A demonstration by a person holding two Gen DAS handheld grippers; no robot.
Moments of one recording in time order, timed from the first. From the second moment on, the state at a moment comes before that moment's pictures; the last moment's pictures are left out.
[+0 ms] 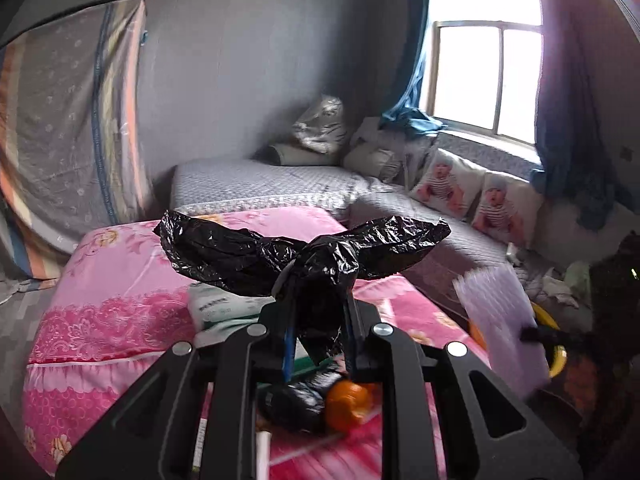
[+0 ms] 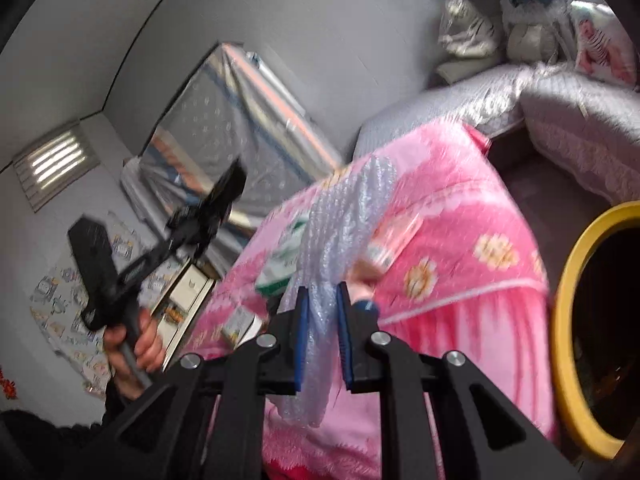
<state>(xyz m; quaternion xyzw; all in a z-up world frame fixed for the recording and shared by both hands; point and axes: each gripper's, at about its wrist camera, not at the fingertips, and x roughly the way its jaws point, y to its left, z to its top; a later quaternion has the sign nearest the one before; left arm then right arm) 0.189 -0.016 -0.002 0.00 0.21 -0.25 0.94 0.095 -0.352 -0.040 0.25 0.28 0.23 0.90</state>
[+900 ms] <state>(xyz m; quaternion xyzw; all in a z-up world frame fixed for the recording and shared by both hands) 0.174 -0.197 -0.030 0.00 0.26 -0.46 0.85 0.043 -0.525 -0.090 0.28 0.22 -0.09 0.93</state>
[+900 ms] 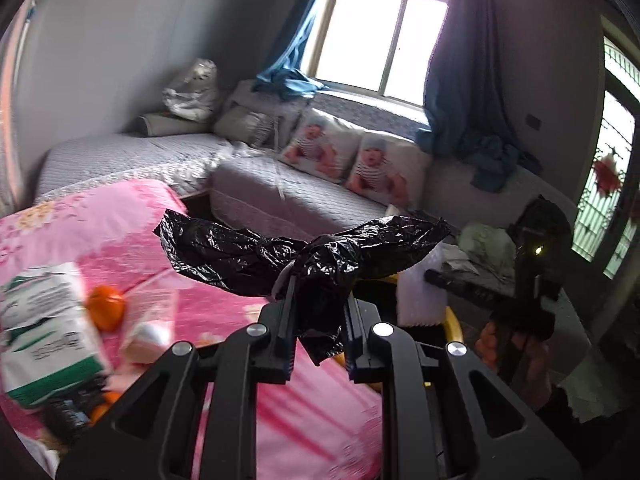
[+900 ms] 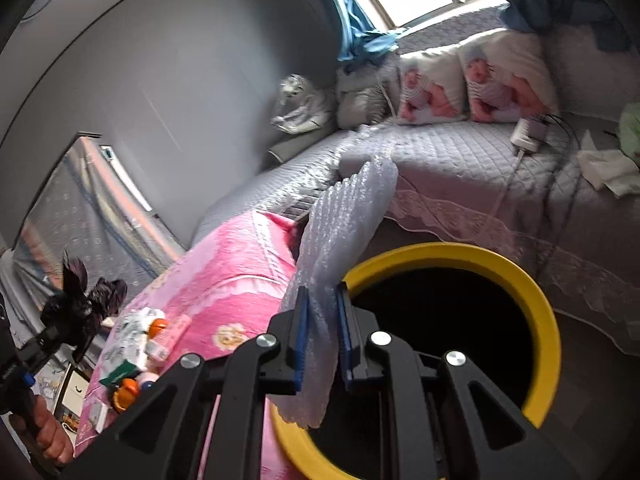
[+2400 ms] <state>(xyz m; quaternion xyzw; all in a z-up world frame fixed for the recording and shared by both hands) 0.214 -0.317 -0.056 -0.10 0.31 -0.45 0.84 -0.025 -0.553 -0.101 0.30 0.22 -0.16 0.91</state>
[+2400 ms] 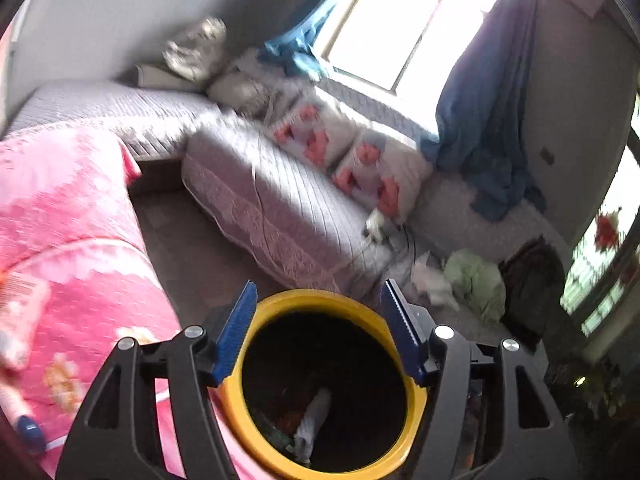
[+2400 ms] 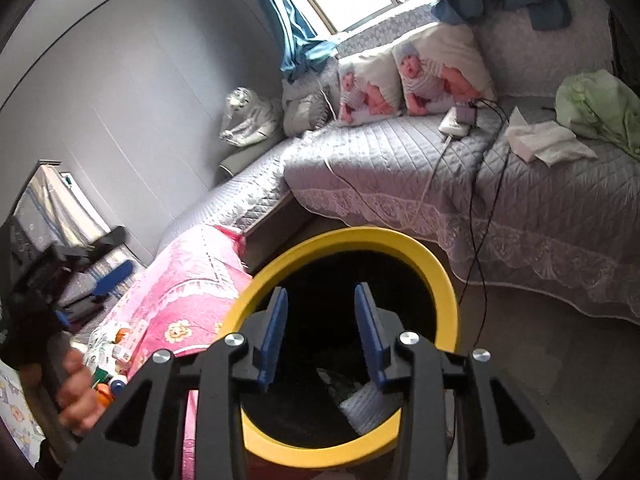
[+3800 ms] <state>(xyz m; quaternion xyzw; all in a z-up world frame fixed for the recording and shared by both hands) 0.079 0.228 -0.056 -0.15 0.17 0.07 0.97 0.170 -0.027 -0.064 -0.19 0.35 0.48 0.78</state>
